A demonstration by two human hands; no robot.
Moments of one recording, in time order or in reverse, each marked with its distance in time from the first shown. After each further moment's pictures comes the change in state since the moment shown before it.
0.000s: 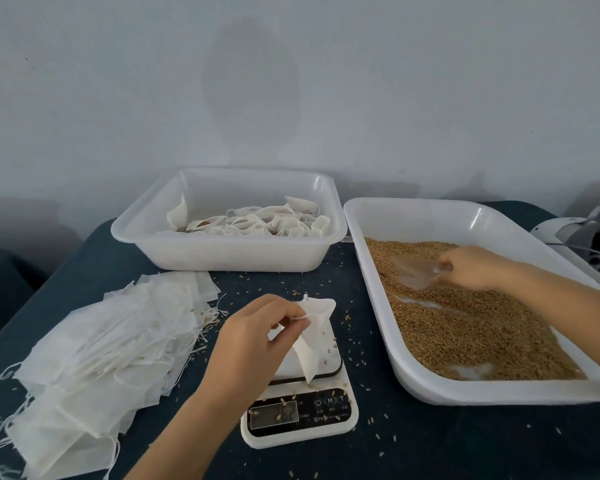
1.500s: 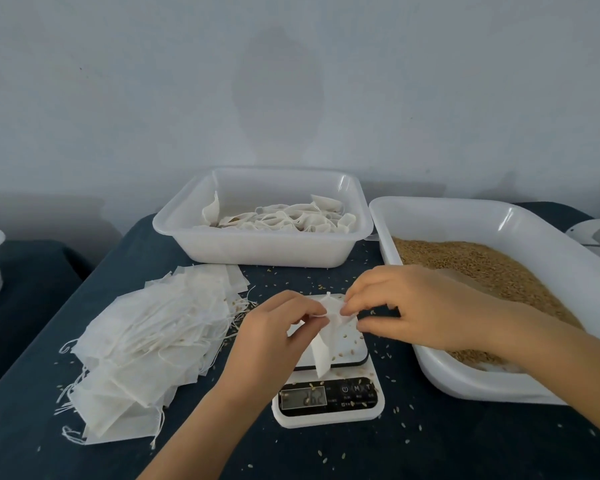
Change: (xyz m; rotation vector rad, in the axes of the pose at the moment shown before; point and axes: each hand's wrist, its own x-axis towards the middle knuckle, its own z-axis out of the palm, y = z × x) left_hand -0.013 0.008 -0.020 0.047 0.014 0.051; right_hand -0.125 -0.161 -0.030 0.143 0.206 -0.810
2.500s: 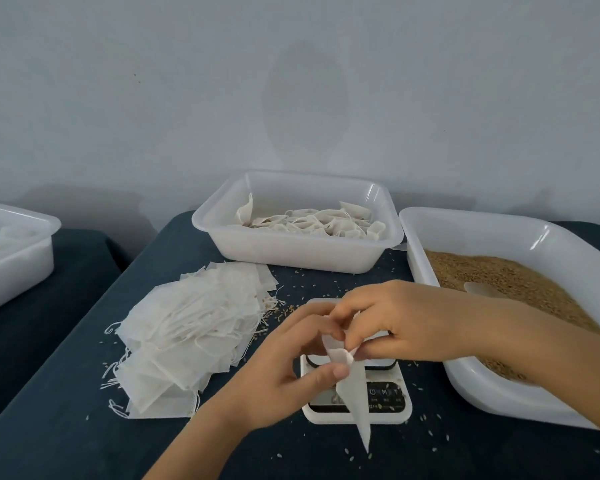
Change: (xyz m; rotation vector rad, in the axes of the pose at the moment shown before) left_hand -0.028 -0.006 -0.030 -0.568 -0.273 -0.016; right_hand 0.029 -0.036 0.000 0.102 -0.199 -0.262
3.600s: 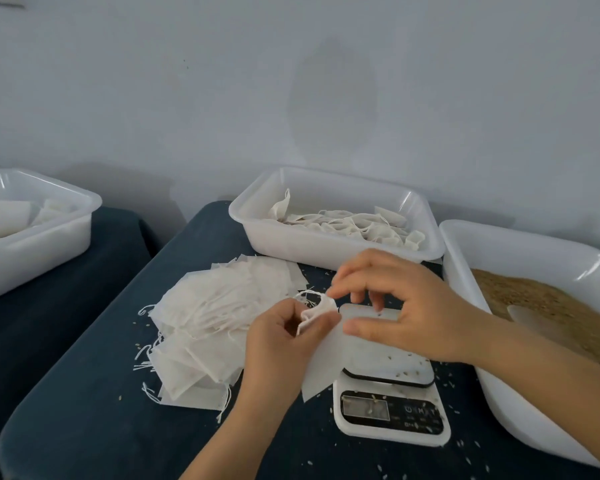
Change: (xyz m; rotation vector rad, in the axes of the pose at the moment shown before) left_hand -0.006 -0.006 -0.015 -0.019 0.746 -0.479; right_hand 0.050 -0.014 0.009 0.294 0.438 -0.038
